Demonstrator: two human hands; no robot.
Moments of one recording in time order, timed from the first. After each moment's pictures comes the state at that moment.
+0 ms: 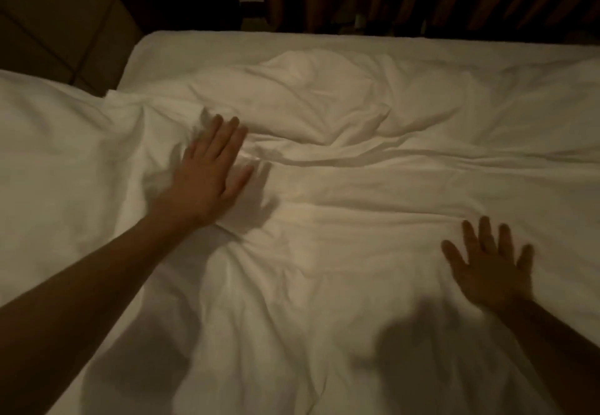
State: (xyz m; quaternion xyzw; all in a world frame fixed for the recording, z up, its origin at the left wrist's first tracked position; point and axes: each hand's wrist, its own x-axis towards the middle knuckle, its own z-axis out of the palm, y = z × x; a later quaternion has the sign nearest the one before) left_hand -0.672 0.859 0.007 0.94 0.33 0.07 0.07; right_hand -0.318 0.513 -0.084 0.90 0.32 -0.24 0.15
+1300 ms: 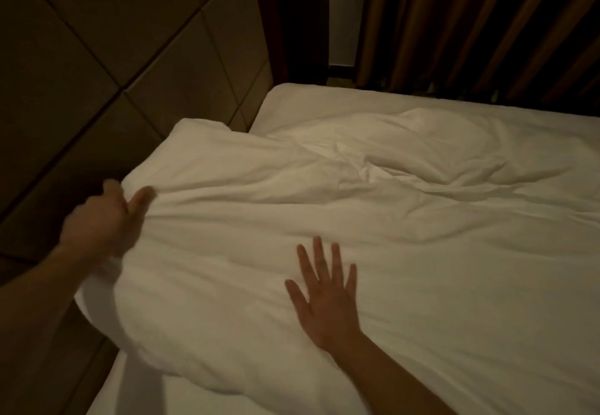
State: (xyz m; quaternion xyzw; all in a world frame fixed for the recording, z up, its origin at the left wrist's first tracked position) left_hand -1.079 0.904 0.120 0.69 0.73 0.01 -0.03; right_hand -0.788 0.685 -0.008 0.76 0.61 -0.19 -0.11
